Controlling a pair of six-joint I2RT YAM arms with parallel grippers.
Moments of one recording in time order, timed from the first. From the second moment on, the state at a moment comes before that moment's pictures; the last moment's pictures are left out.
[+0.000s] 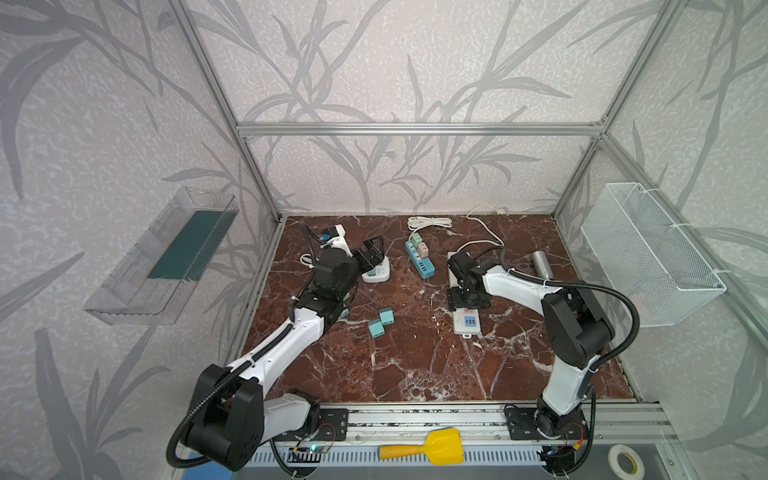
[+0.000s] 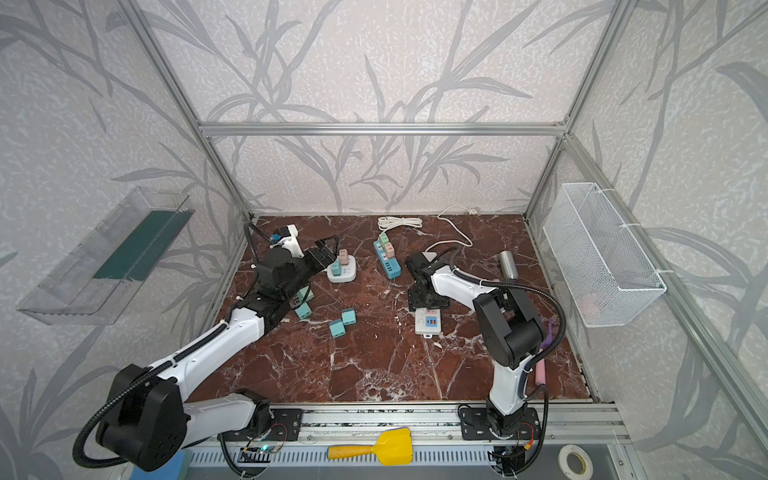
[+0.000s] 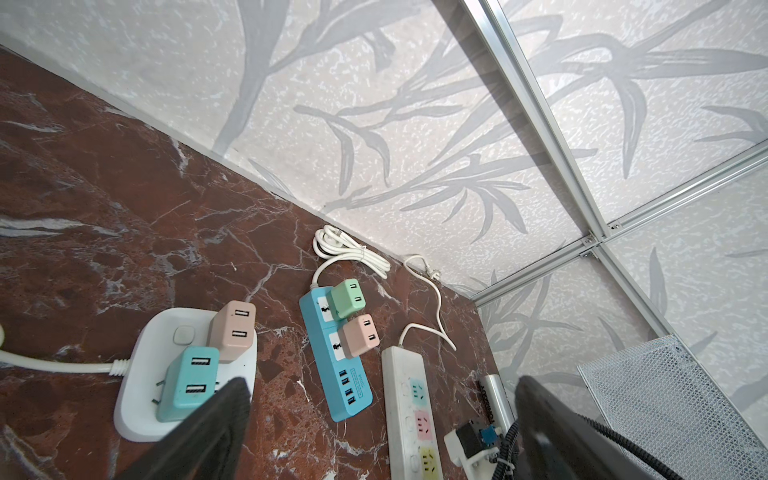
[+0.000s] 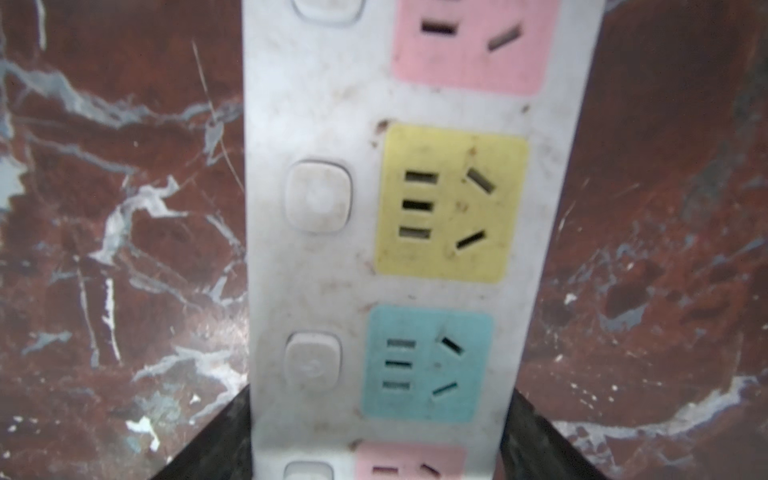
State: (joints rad) left arm -0.35 1.23 0.76 0.30 0.00 -0.79; right arm 0.53 1.83 1.19 -0.73 0.12 0.47
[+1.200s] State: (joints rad) left arm -0.25 1.05 0.84 -0.47 -0.19 -0.62; right arm 0.60 1.27 0.74 -0.15 -0.05 0.37
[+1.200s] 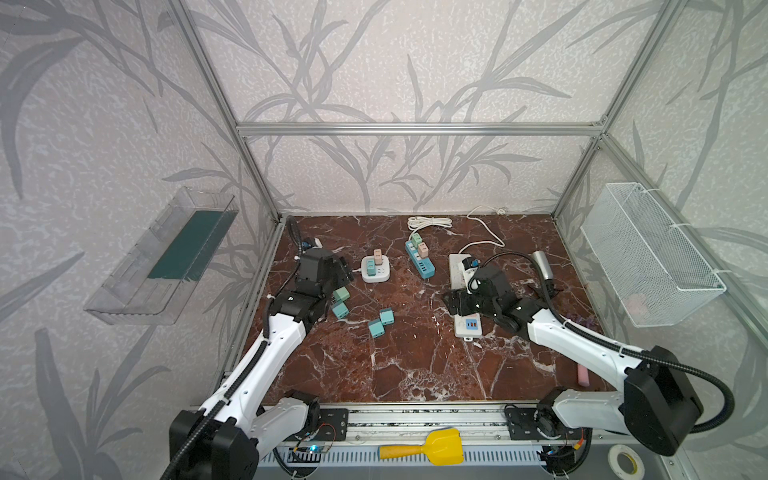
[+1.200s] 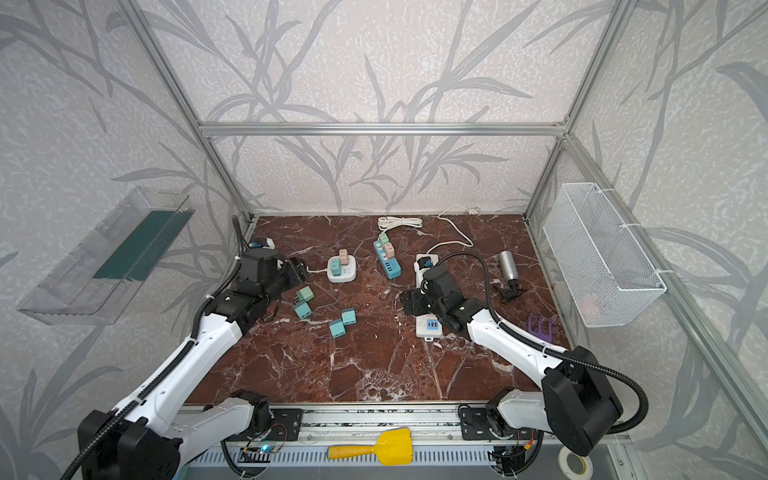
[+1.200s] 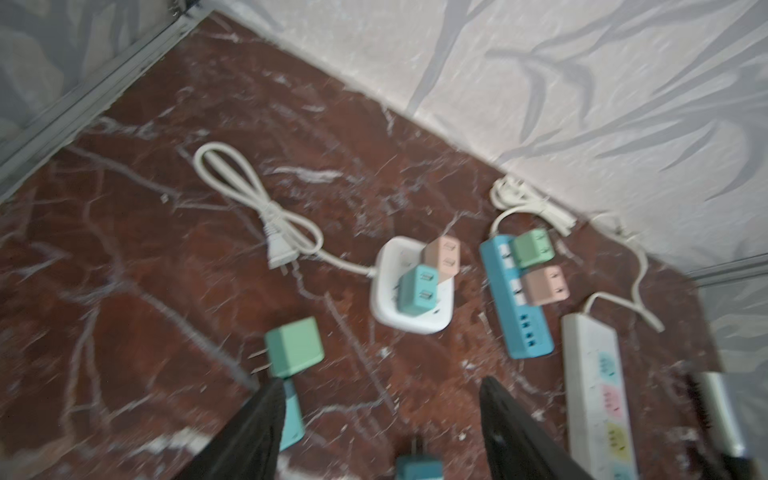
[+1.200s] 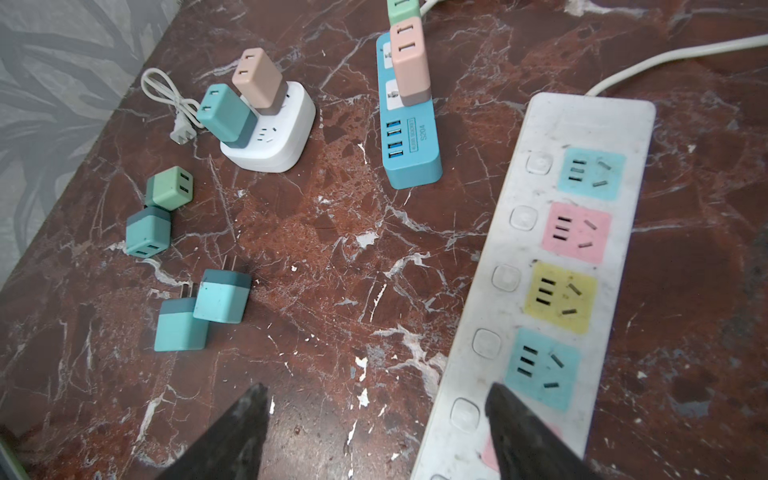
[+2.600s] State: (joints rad) left arm -0.65 1.67 1.03 -0.59 -0.14 -0.65; right arm 0.60 1.22 0.61 0.00 0.04 0.40
